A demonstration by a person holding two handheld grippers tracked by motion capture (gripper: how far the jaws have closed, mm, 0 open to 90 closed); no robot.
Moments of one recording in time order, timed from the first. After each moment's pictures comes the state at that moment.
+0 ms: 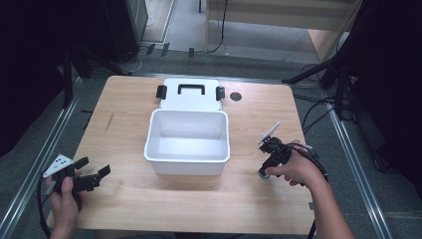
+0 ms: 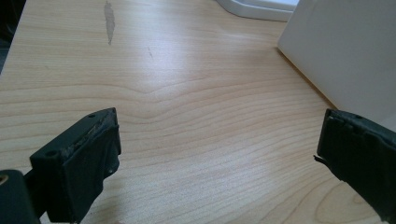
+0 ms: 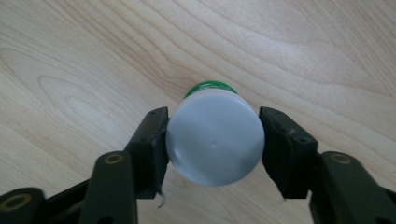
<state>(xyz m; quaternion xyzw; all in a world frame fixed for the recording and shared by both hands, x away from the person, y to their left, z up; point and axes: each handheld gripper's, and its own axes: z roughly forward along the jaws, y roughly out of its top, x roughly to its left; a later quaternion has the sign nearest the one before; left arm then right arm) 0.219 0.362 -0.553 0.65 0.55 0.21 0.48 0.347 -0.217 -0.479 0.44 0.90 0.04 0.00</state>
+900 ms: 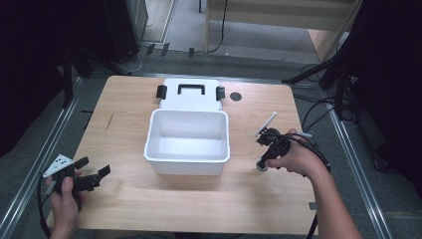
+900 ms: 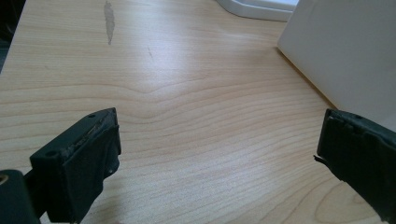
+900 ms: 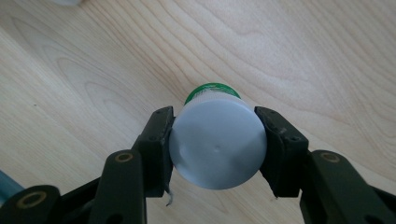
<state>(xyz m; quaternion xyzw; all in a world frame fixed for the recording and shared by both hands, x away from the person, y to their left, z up) 0.219 0.362 -0.554 0.65 0.55 0.21 0.48 0.352 -0.201 -0.437 0.39 0.92 0.05 0.01</state>
